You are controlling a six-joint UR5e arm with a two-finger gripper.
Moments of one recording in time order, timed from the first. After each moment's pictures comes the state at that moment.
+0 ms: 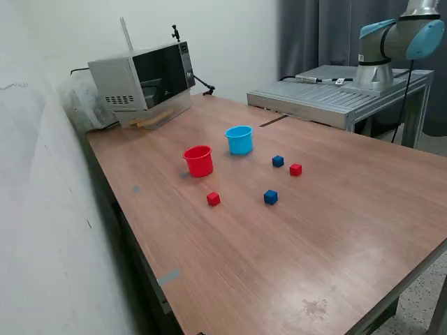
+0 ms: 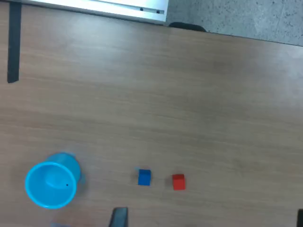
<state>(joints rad) -0.07 -1.78 1.60 -1.47 -1.54 2.94</state>
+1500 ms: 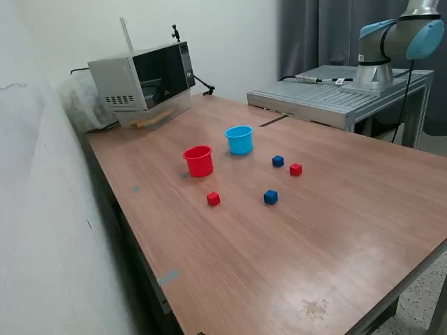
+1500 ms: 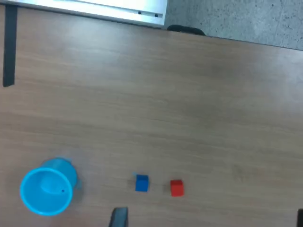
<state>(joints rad) -0.07 -1.79 1.64 -1.49 -1.54 2.93</state>
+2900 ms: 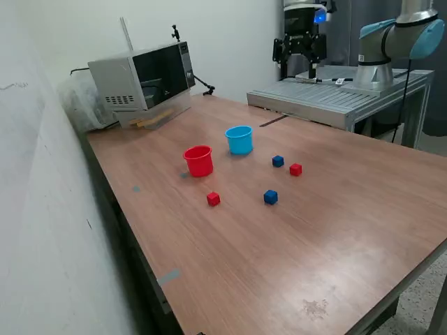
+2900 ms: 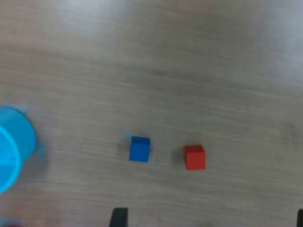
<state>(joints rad) -0.03 -1.43 1.86 -2.14 -1.53 2.97</state>
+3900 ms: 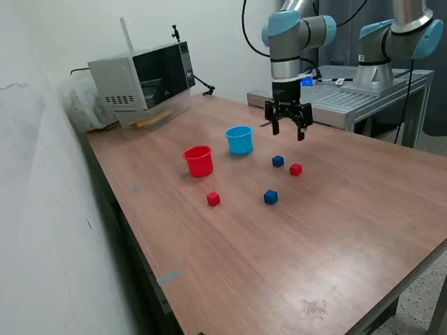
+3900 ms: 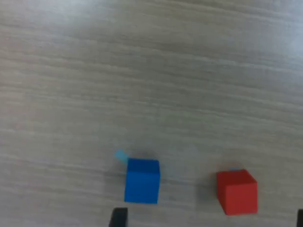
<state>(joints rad) -0.03 -1.10 1.85 -2.39 -1.53 3.00</state>
